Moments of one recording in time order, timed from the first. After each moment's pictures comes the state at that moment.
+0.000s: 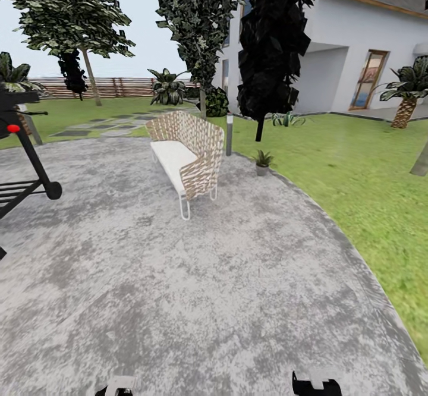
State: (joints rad) left arm -0.41 0.07 0.02 -0.06 -0.06 -0.35 -0.01; right arm -0.42 -0.03 -0.11 -0.05 0.19 -0.44 -0.23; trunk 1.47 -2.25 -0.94
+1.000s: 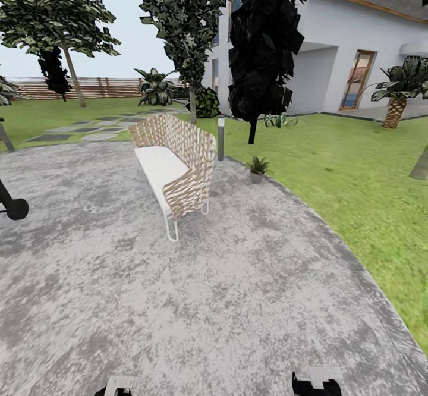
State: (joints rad) left arm -0.41 0.07 0.02 -0.06 -0.06 -0.35 -0.01; right arm -0.42 -0.03 -0.11 -0.06 0.19 -0.44 -0.23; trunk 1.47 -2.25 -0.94
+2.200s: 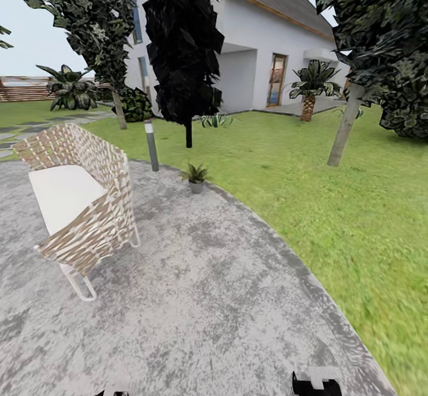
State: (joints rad) left arm -0.40 0.07 0.02 -0.06 -0.06 -0.35 0.00; right arm -0.42 -0.03 -0.11 -0.06 0.19 -0.45 -0.23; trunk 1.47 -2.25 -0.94
